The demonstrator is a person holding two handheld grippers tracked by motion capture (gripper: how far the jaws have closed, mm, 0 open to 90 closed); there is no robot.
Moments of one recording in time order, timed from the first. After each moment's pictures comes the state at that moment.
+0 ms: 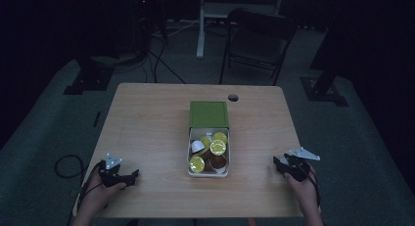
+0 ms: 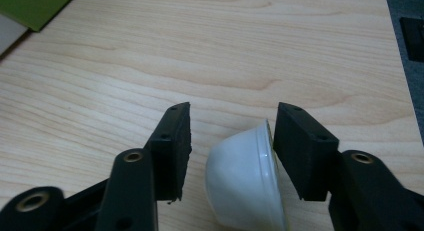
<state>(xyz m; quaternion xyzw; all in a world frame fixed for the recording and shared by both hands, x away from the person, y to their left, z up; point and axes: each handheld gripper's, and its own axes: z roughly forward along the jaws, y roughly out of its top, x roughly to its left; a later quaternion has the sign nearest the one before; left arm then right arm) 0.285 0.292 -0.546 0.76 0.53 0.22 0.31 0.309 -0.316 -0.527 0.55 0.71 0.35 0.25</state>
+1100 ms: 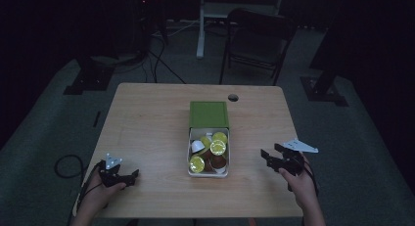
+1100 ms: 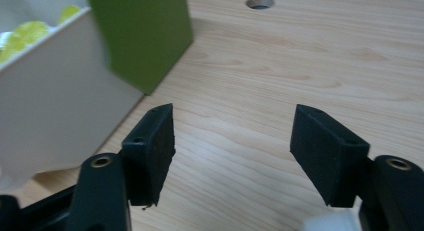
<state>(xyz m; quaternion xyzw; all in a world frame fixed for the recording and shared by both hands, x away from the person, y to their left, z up) 0.285 0.292 -0.546 0.76 0.53 0.22 0.31 0.308 -0.280 -0.476 0.49 0.73 0.43 0.22</state>
